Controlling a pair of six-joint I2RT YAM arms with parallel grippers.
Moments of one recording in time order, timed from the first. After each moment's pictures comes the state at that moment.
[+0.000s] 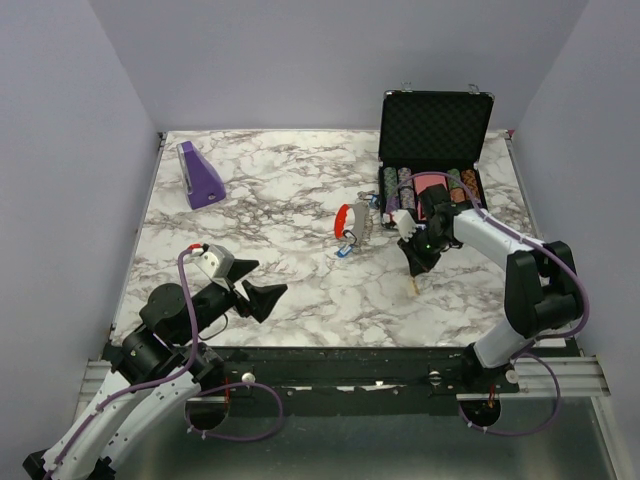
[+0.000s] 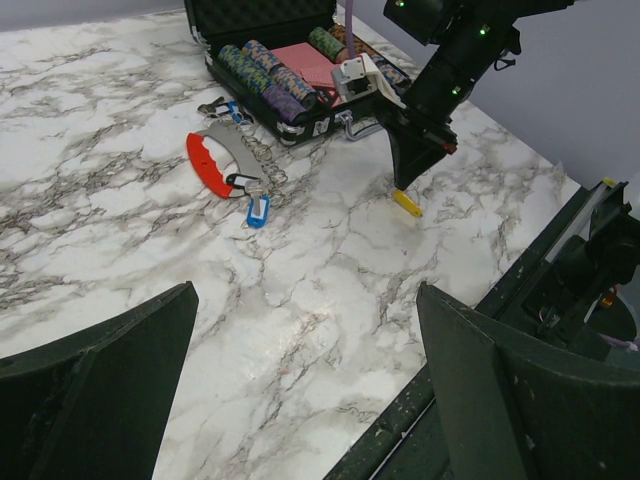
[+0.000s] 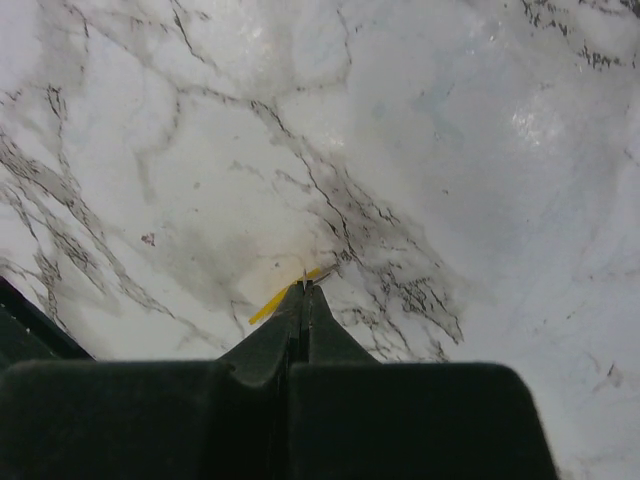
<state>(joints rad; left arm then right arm) -0.69 0.23 0.57 -0.40 0.11 -0.25 0.28 1.62 1.03 -0.80 -0.35 -0.61</state>
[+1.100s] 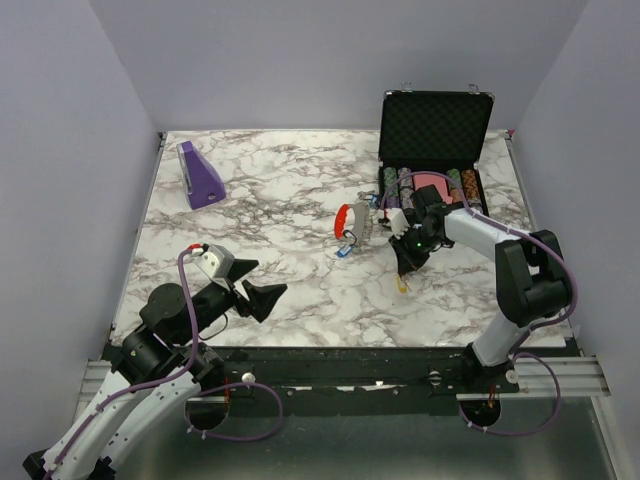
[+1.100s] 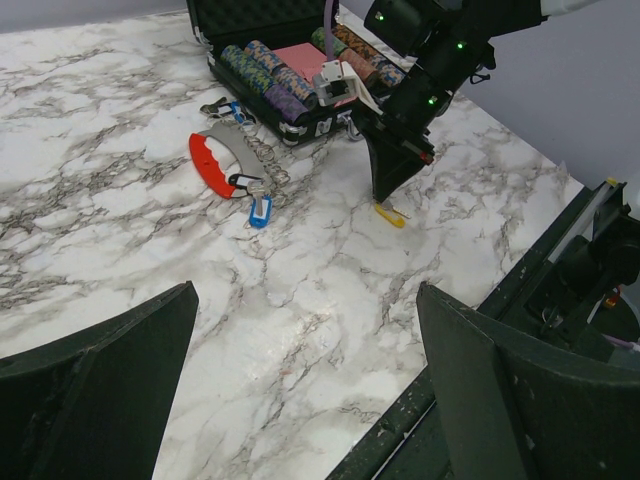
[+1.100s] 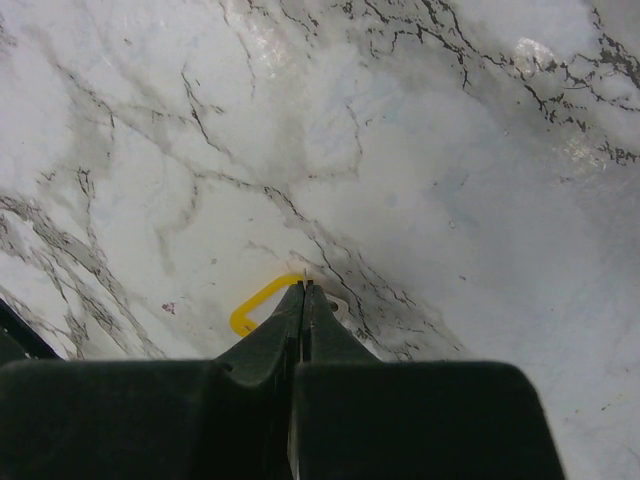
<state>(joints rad) -0.69 0.23 0.57 -0.40 0.10 -0.25 0.30 1.70 1.03 -0.68 -0.44 -0.51</state>
